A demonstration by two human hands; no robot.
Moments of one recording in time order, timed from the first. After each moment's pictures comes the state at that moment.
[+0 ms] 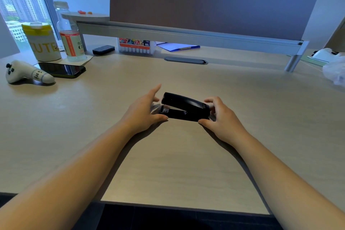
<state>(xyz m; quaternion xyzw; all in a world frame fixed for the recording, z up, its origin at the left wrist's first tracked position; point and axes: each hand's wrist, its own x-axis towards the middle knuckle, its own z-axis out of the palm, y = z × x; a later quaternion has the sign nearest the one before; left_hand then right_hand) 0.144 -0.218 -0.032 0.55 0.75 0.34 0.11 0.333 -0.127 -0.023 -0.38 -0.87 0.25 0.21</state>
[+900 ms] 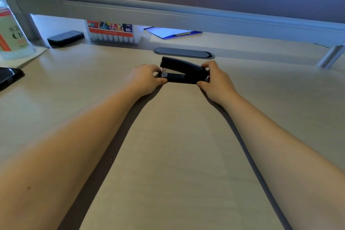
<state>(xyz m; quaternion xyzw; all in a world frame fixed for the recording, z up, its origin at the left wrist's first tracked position) 0.047 -0.004 -0.037 0.51 0.82 0.26 0.07 0.216 0.070 -0.026 -0.42 -0.85 0.21 0.23</state>
